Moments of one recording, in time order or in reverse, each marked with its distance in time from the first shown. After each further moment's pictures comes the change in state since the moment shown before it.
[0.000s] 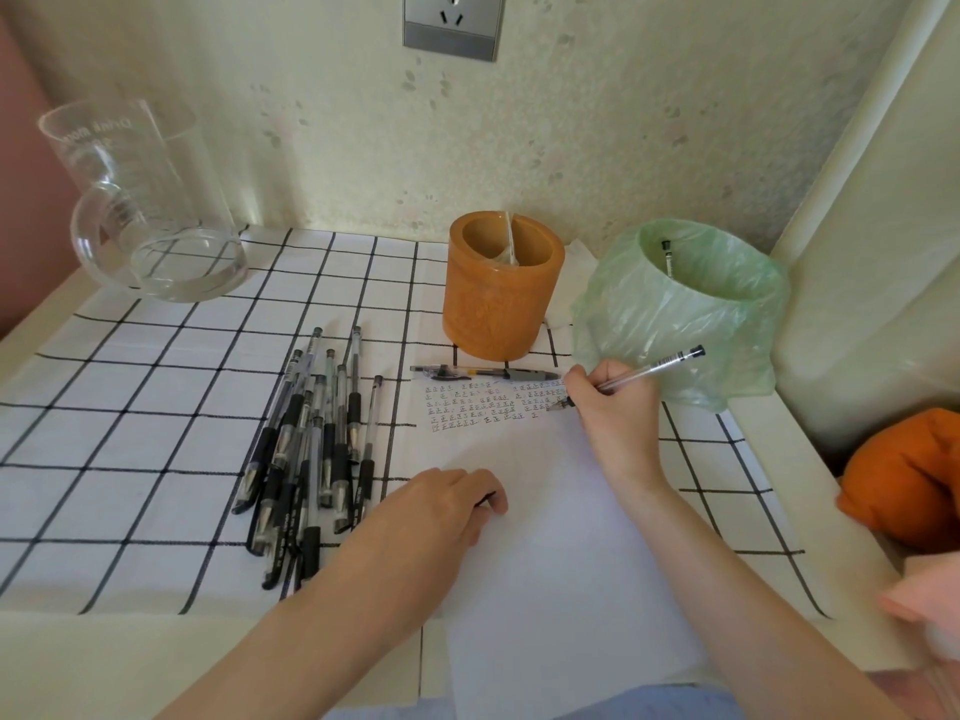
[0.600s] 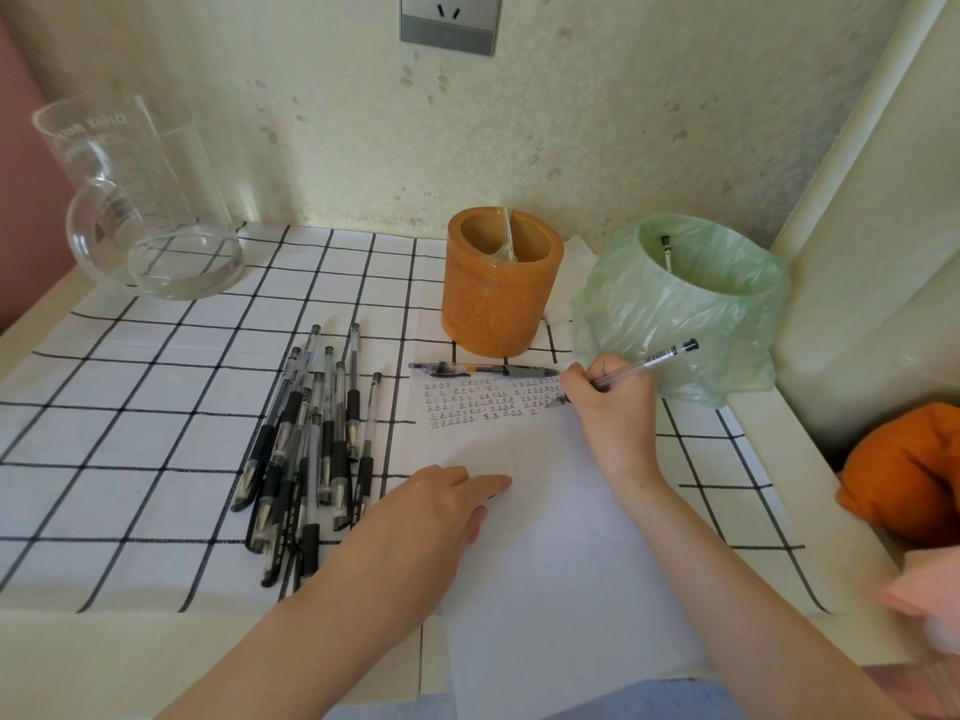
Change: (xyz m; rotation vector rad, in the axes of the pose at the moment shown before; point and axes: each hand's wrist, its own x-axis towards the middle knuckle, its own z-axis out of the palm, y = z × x) left_hand 0.004 -0.012 0.013 -0.003 0.052 0.070; right_hand -0.001 0.003 0.002 -0.041 -0.007 -0.074
